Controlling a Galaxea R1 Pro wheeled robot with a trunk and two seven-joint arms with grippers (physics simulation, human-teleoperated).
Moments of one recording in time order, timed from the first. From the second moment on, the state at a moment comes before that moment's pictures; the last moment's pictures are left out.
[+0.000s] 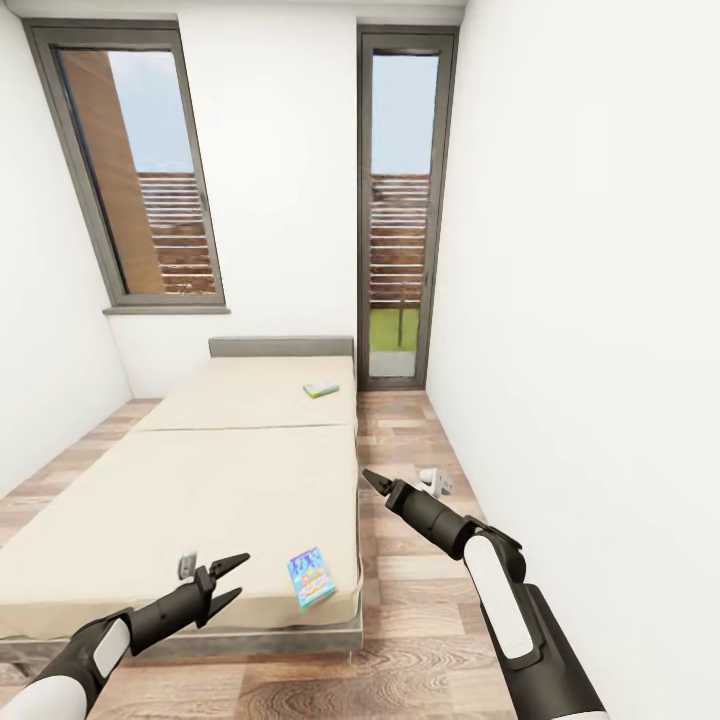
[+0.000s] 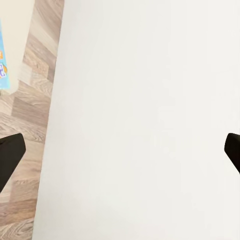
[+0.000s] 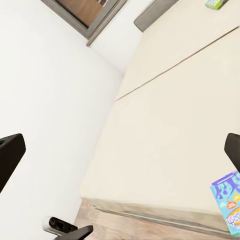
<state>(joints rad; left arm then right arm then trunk) -0.60 0.19 0.64 -0.31 0.06 0.69 -1.08 -0.40 0.14 0.07 -1.35 -0.71 0.62 0.18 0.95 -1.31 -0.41</state>
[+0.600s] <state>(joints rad) -0.60 0.19 0.64 -0.31 0.06 0.69 -1.09 -0.40 0.14 0.07 -1.35 -0.71 0.61 0.18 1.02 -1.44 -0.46</state>
